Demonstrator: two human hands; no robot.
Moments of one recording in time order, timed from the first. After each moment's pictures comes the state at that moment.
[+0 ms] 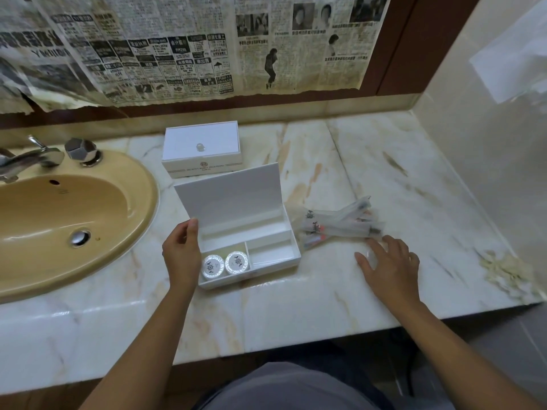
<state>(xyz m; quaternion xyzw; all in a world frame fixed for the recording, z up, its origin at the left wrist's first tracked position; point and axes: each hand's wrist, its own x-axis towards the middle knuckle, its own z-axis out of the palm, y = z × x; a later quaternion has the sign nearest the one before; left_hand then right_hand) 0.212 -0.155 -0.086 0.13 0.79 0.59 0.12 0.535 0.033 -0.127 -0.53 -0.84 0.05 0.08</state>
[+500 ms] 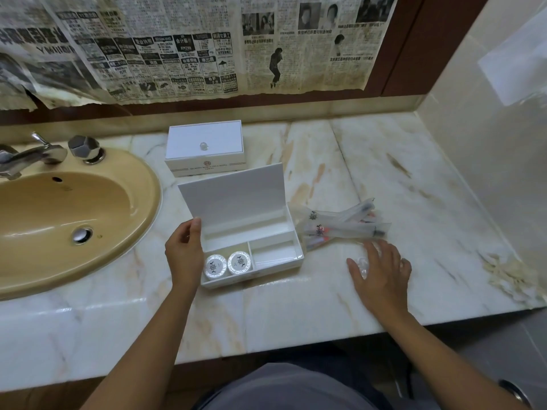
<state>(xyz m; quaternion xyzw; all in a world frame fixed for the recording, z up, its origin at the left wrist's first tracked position) 0.213 -0.155 -0.085 0.12 0.78 0.60 0.12 0.522 0.010 -0.132 -0.53 -0.84 0.04 0.11</state>
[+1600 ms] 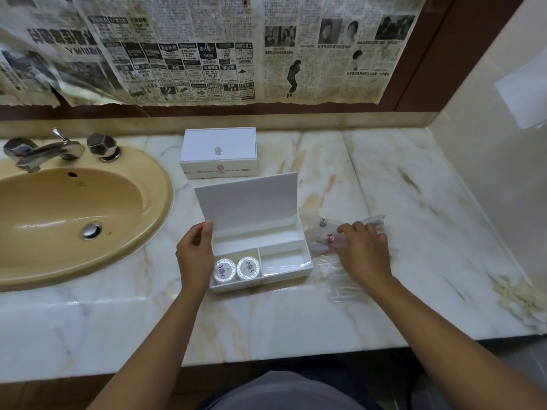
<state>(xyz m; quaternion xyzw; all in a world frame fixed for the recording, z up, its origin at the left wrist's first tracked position) 0.210 -0.156 -0.088 0.12 0.77 0.61 0.13 0.442 0.035 -0.078 -0.45 -0.89 0.04 0.05</state>
